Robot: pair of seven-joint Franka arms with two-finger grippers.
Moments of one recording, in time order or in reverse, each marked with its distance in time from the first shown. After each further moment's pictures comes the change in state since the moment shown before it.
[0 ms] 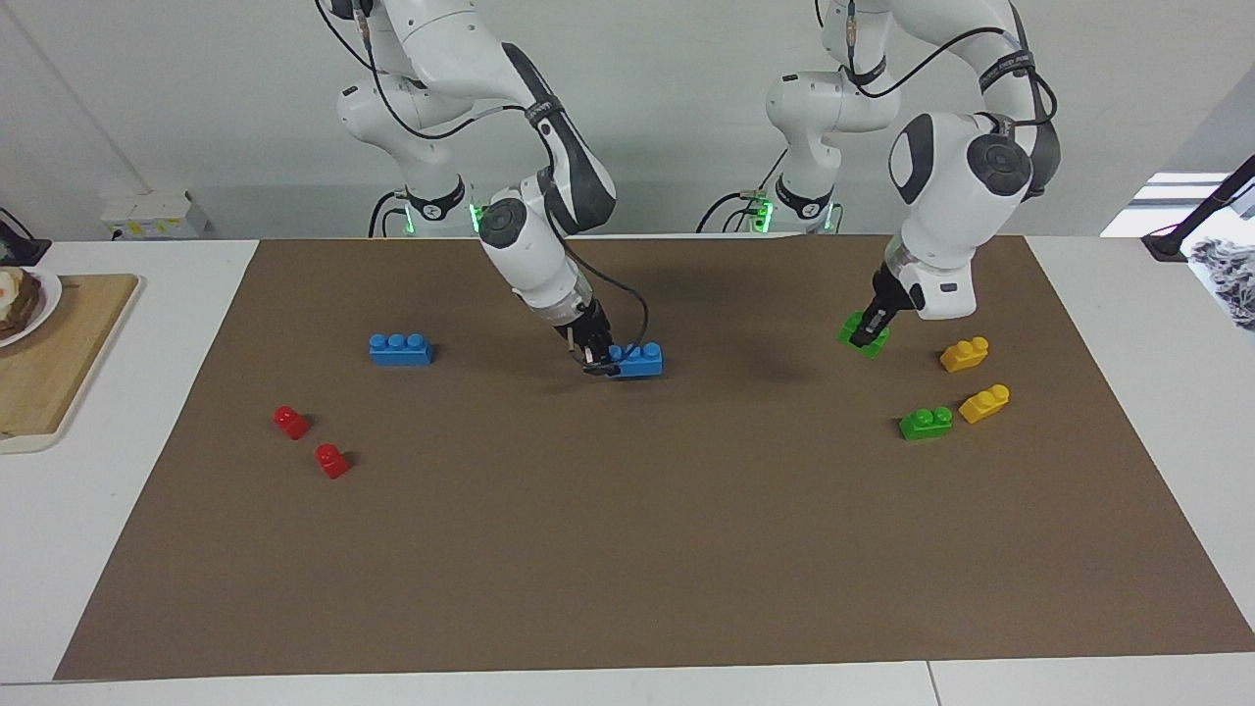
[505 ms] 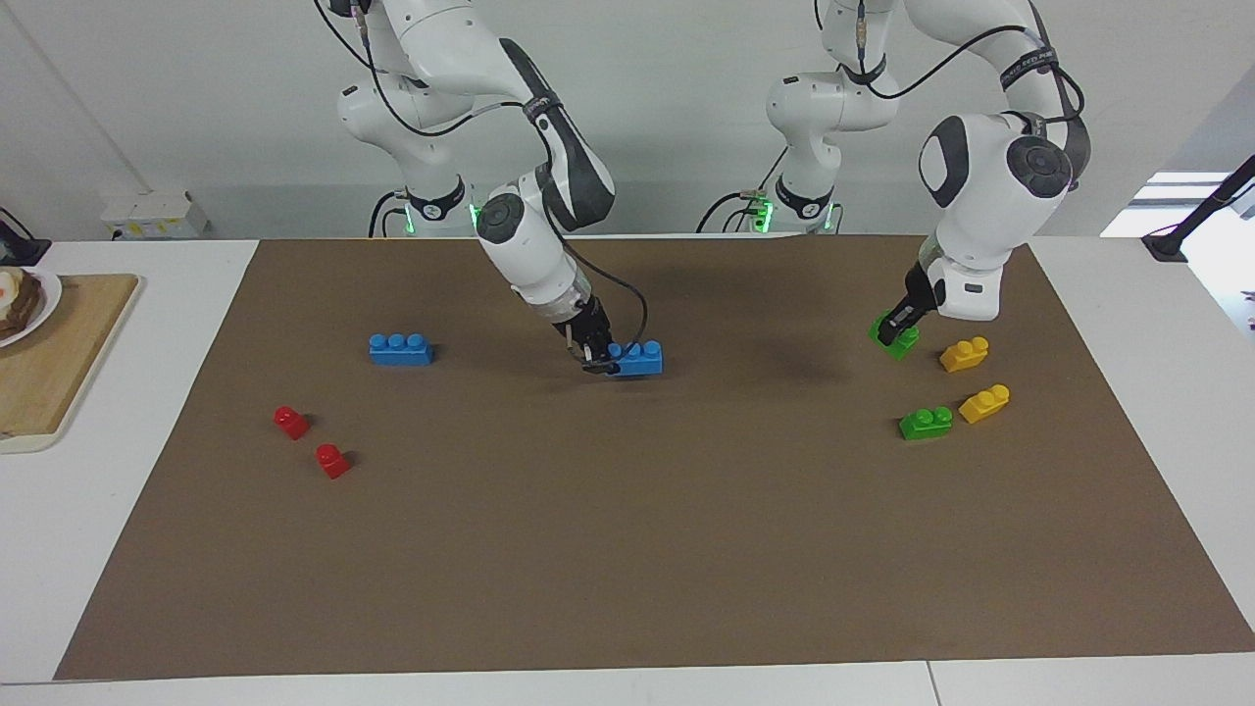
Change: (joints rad) left arm 0.156 0.000 0.005 -0.001 0.024 -0.064 0.616; right arm -0.019 -0.020 0.001 0.001 -0.001 -0.032 0.002
